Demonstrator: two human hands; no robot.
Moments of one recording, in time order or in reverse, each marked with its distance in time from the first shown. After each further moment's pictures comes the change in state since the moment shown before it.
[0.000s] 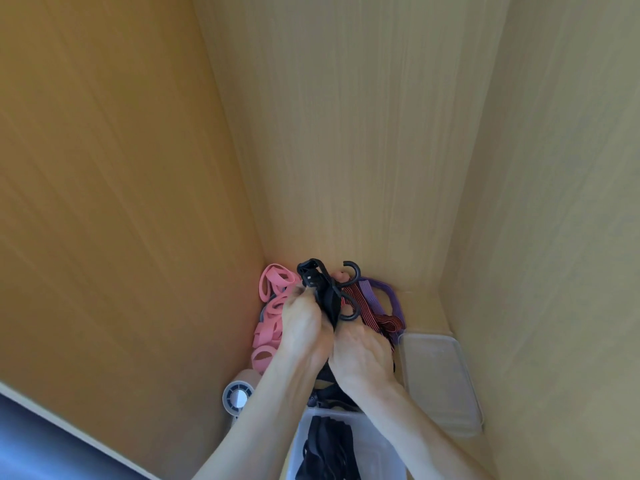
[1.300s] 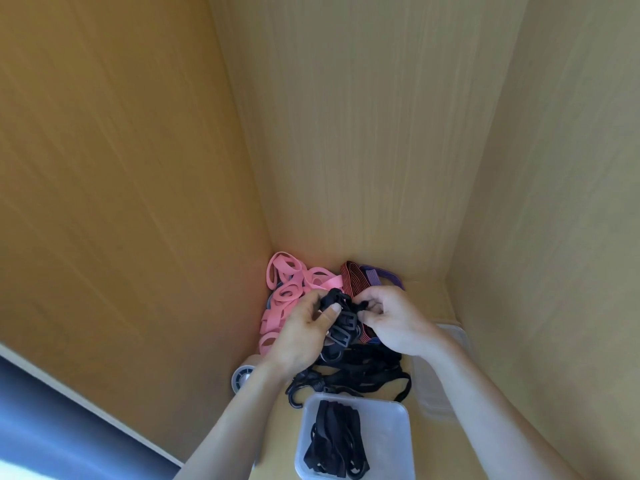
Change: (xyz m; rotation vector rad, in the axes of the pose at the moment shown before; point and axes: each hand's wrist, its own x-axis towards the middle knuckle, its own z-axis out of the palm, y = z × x) left_hand -0.020 0.016 -0.061 1.039 -0.327 0.127; right_hand 0.031 0.056 -0.028 0.674 -0.358 0.005
